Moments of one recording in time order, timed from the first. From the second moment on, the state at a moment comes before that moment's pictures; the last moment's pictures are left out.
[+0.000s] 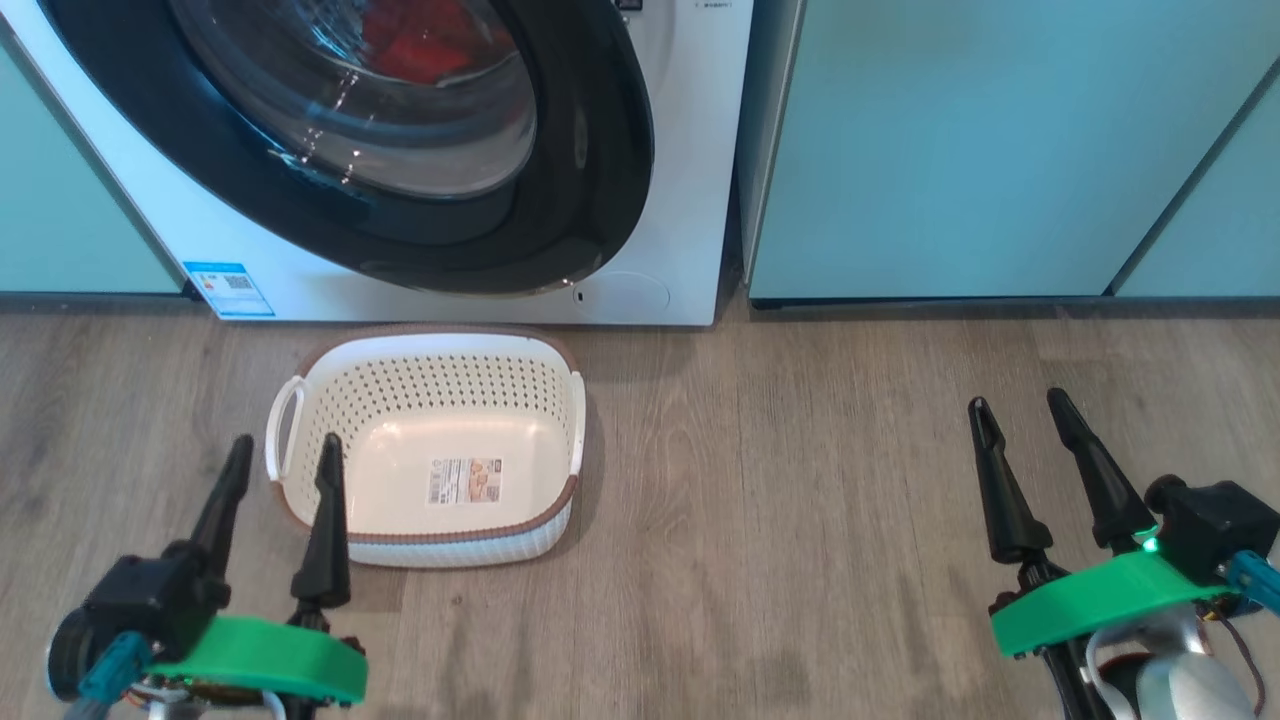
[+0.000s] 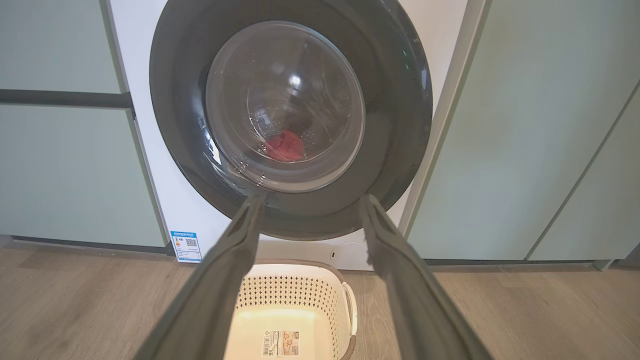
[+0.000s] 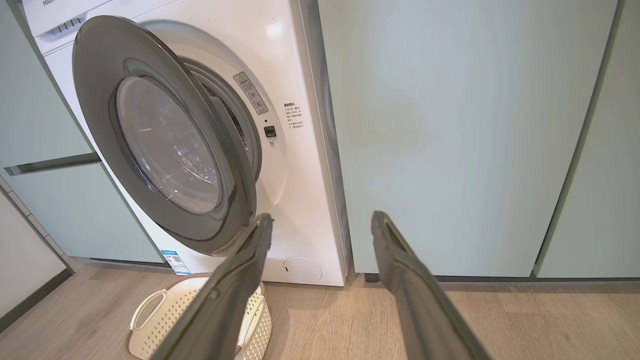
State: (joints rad) left arm 0.12 0.19 -0.08 -0.17 -0.32 0.07 -0.16; right arm 0.06 -0.05 -0.03 -0.05 0.27 0.13 -0.10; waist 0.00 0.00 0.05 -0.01
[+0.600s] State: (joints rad) left arm 0.13 0.21 -0.10 -0.15 -0.31 0.08 -0.15; right arm 0.07 -0.05 -0.03 -0.05 0.27 0.13 -0.09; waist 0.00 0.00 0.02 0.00
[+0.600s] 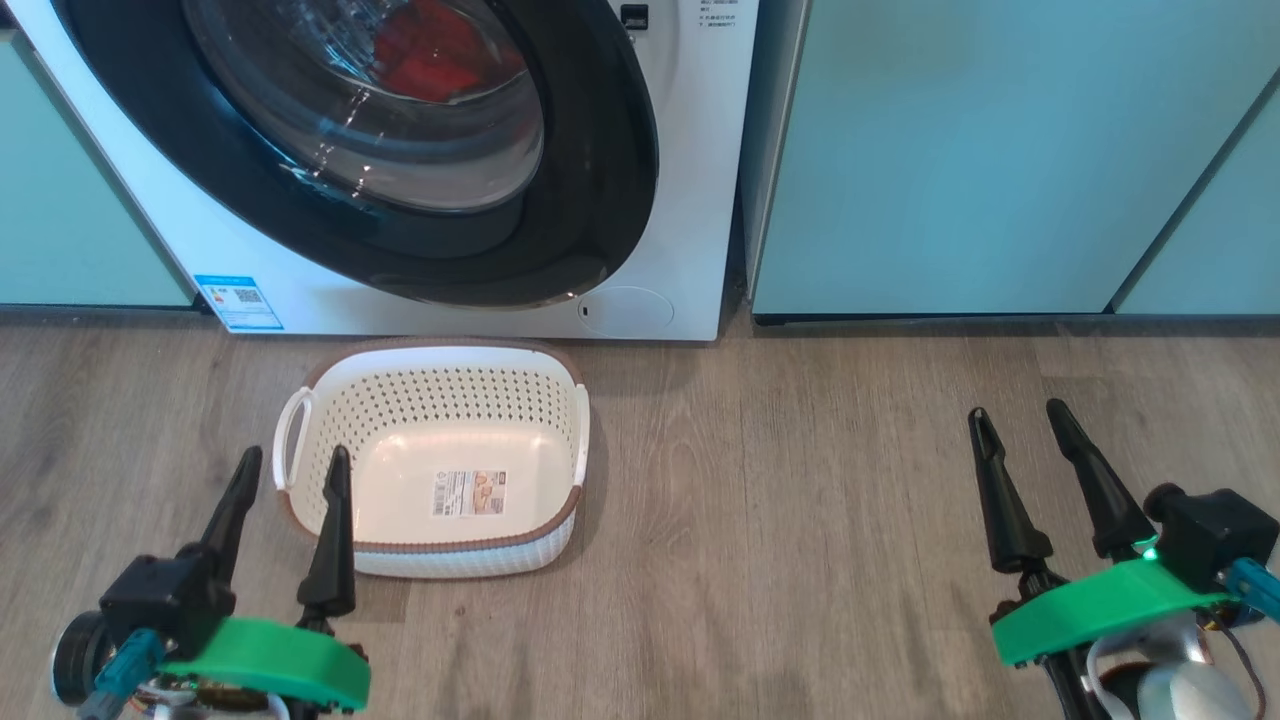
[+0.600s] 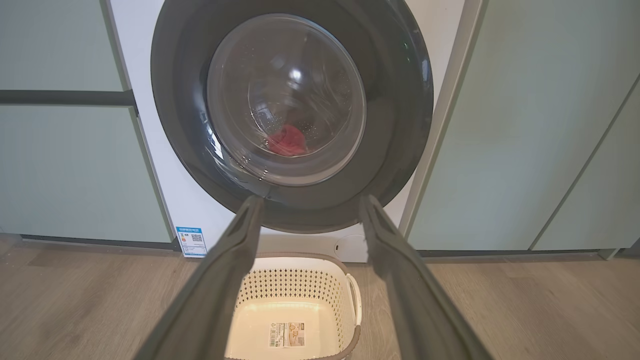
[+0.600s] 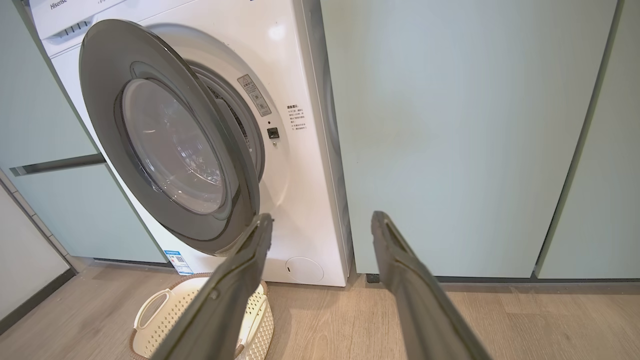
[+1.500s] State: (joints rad) left arm 0.13 0.22 -0.13 -0.15 -0.30 0.11 -0.13; right arm 0.07 -0.05 -0.06 -0.05 0.28 0.13 -0.10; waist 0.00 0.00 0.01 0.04
